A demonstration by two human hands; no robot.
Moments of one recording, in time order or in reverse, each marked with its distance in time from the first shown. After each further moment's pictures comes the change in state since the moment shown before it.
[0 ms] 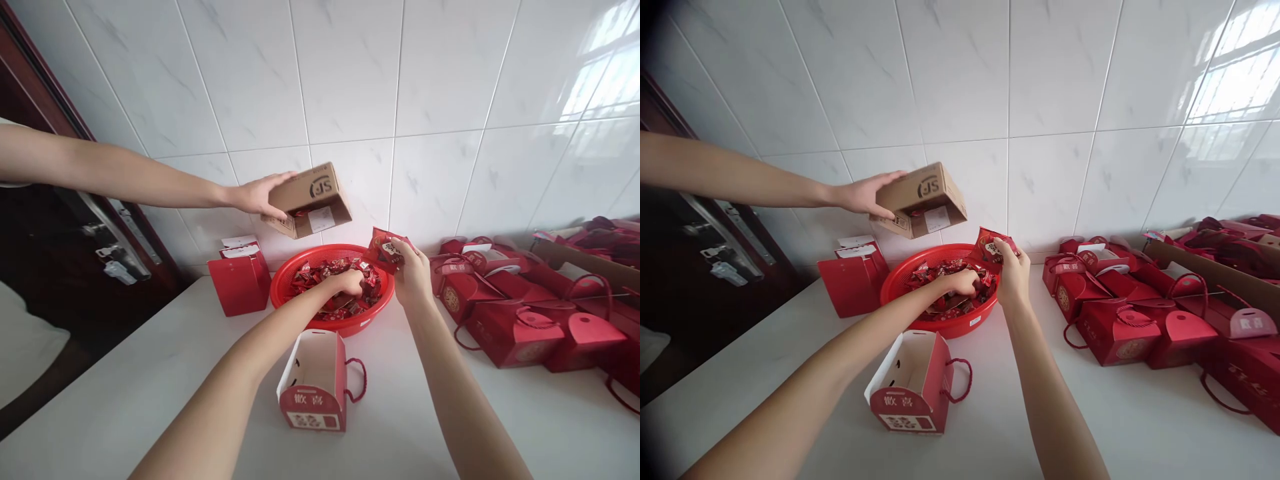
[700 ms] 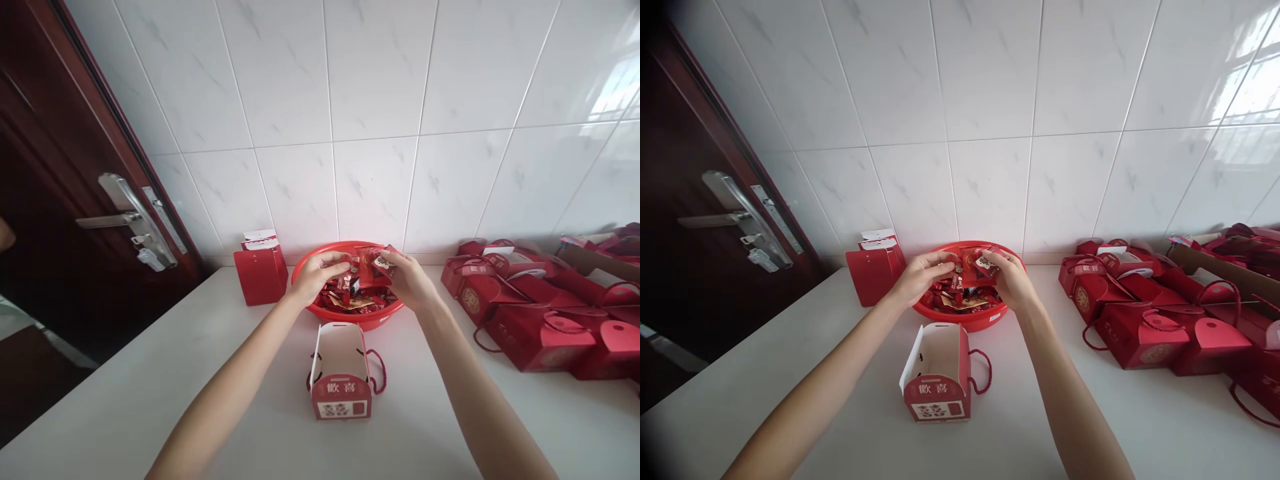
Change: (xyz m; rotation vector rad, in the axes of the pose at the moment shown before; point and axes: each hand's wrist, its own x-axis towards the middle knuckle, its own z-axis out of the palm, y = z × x) left_hand -0.101 0.017 -0.107 -0.656 -0.148 0.107; right_hand -0.014 0.019 0.002 -0.167 -0.483 0.373
